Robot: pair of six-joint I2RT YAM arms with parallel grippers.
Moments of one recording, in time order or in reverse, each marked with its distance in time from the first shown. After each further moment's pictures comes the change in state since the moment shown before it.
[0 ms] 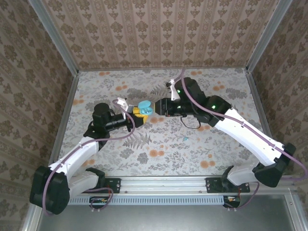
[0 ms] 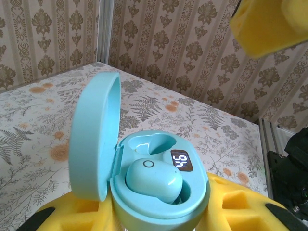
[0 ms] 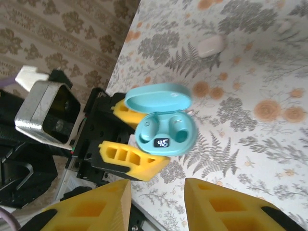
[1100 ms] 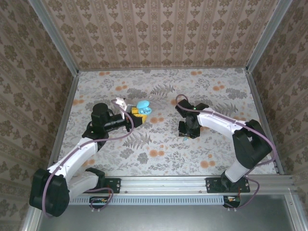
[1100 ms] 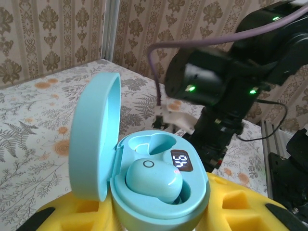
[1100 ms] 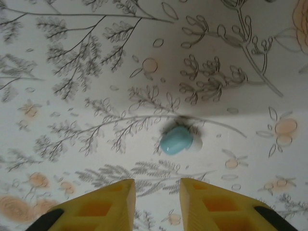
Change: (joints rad) left arm 0.014 -0.032 0.002 -0.043 -0.008 -0.005; right arm -0.205 0.296 -0.409 -0.124 0.104 0.043
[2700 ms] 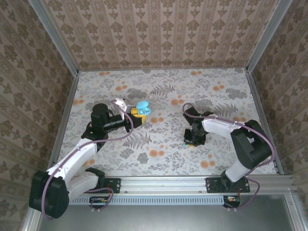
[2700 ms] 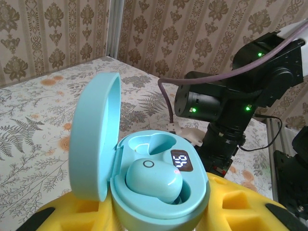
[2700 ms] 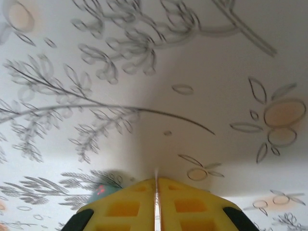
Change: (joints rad) left arm 0.000 -0.016 0.000 -0.041 -0.022 0.022; right arm -0.060 -0.041 -0.236 0.122 -0.110 0.023
